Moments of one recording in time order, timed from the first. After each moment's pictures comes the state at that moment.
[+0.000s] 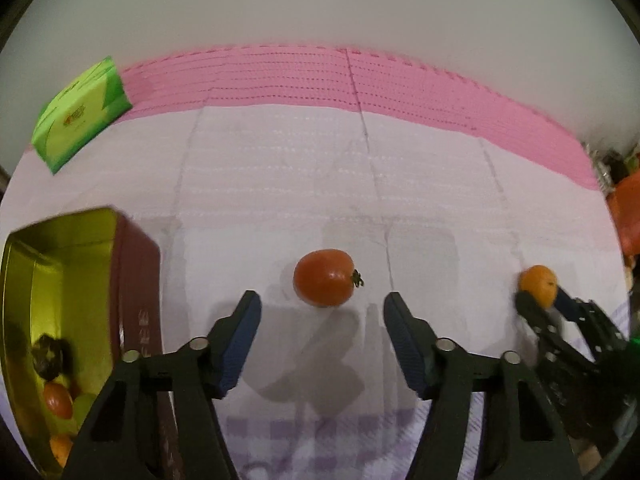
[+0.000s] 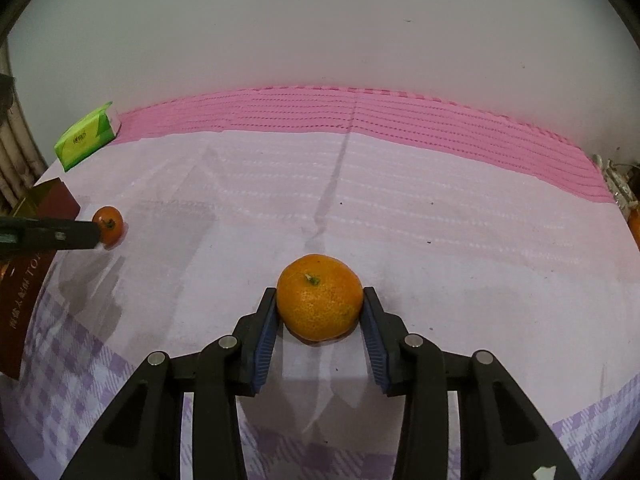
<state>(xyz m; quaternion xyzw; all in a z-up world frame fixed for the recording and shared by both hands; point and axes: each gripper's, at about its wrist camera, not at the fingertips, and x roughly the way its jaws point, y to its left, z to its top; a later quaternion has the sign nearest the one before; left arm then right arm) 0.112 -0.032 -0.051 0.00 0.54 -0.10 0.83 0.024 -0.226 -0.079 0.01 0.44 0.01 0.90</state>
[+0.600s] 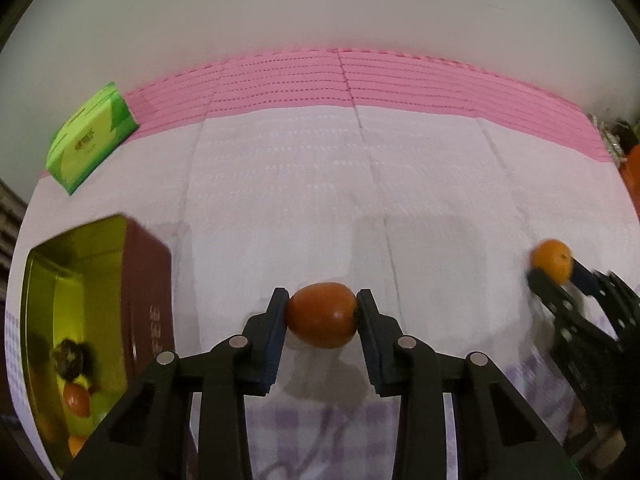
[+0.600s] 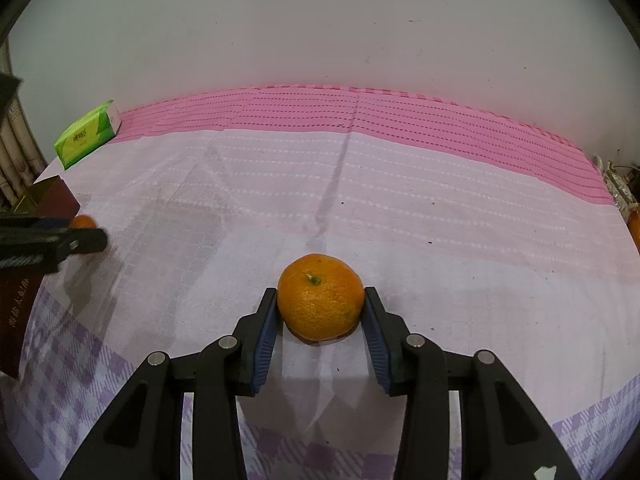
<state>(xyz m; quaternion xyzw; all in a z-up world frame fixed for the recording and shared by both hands) 0.088 -0.038 -0.045 0.04 0.53 -0.09 0.84 0.021 -0.226 -0.080 0.01 0.44 0.01 0.90</state>
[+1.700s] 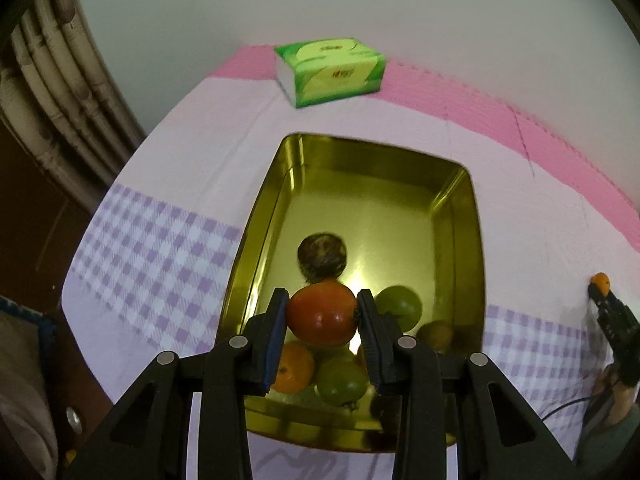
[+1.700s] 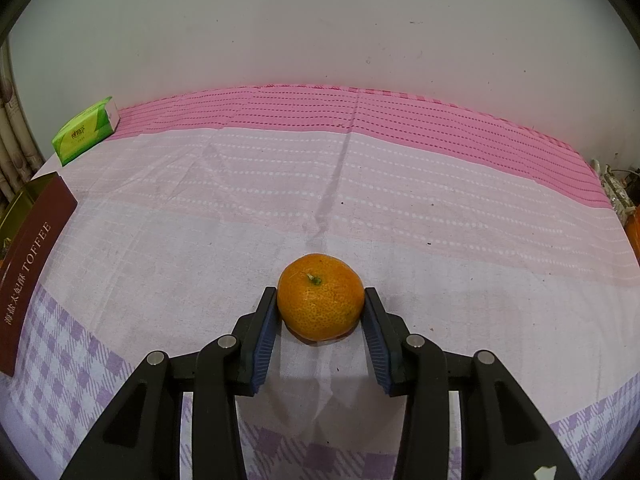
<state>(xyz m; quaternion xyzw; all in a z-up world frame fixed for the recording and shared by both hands) 0.008 0.174 -0.004 -0.06 0.54 0.07 0.84 0.022 -0.225 -0.083 0.00 0.44 0.00 0.90</state>
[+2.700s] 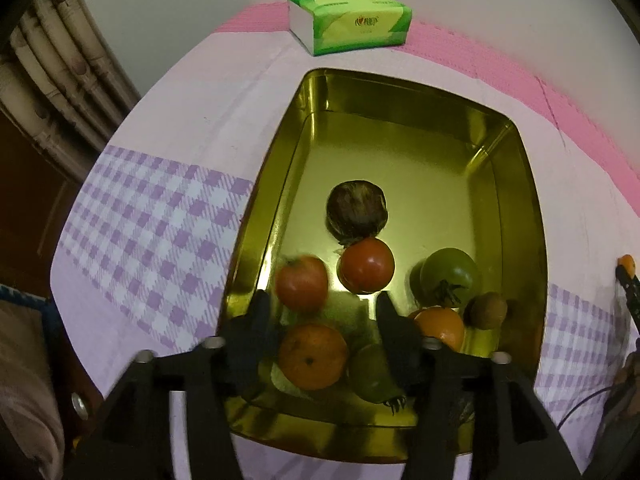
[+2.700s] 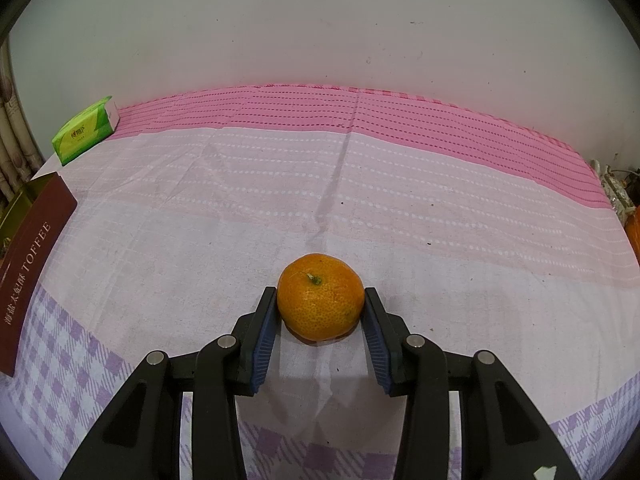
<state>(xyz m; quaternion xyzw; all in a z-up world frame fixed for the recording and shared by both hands) 0.011 0.187 -0.044 -0.06 0.58 0.09 0.81 0.021 -0.224 -0.082 -0.01 0.44 0.01 0.90</state>
